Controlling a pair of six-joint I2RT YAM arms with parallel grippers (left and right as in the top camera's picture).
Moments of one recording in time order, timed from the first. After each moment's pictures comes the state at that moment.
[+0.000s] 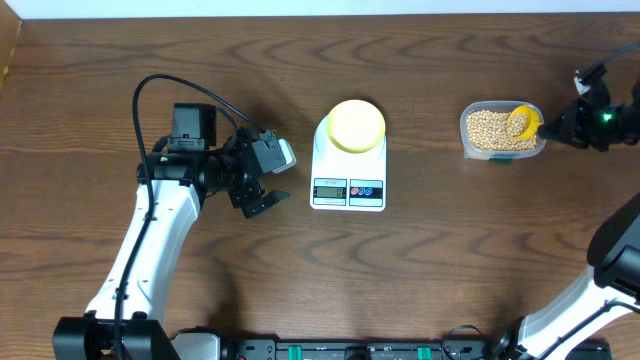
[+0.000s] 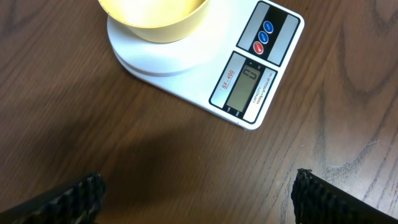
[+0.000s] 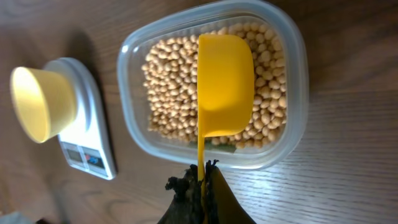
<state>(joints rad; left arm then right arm) -0.05 1.43 1.02 -0.74 0.57 1.06 -0.47 2.01 1.71 -1.21 -0.63 -0.28</state>
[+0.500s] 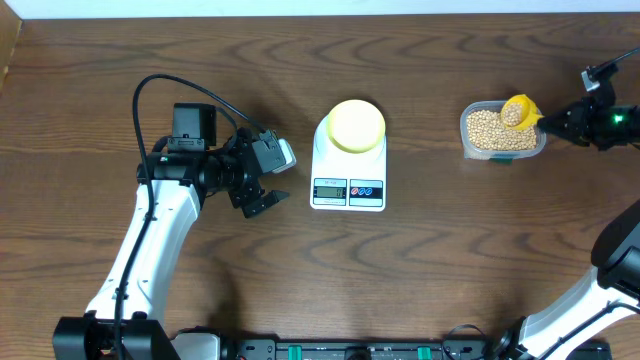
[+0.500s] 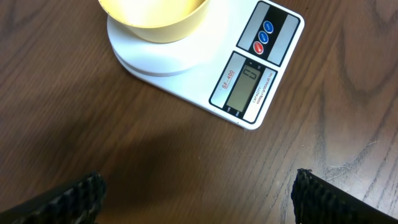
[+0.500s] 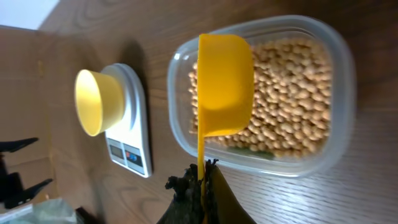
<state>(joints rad) -0.05 1.43 1.02 -0.74 0.57 1.06 -0.50 2.01 1.71 -1.23 -0.82 -0.33</state>
